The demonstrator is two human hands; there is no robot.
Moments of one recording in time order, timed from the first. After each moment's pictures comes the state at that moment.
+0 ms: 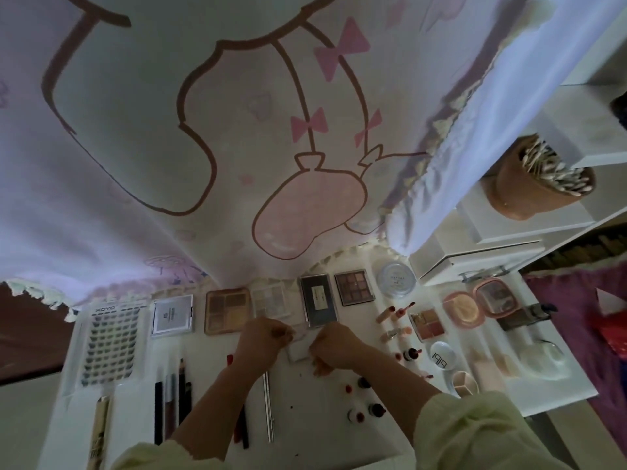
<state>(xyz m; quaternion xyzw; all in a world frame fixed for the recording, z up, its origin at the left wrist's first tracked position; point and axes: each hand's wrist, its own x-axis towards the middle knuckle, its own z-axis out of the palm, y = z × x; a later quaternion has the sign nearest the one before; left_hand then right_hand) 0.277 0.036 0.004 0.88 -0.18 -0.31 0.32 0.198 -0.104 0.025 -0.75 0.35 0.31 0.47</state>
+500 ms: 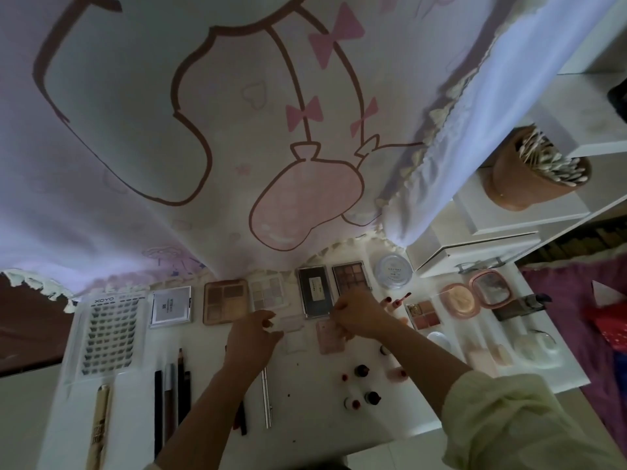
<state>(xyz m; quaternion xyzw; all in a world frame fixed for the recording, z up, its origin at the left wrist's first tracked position) 0.265 0.048 0.015 0.91 -0.12 -0.26 0.32 0.196 -0.147 0.054 -0.84 0.30 0.22 0.39</state>
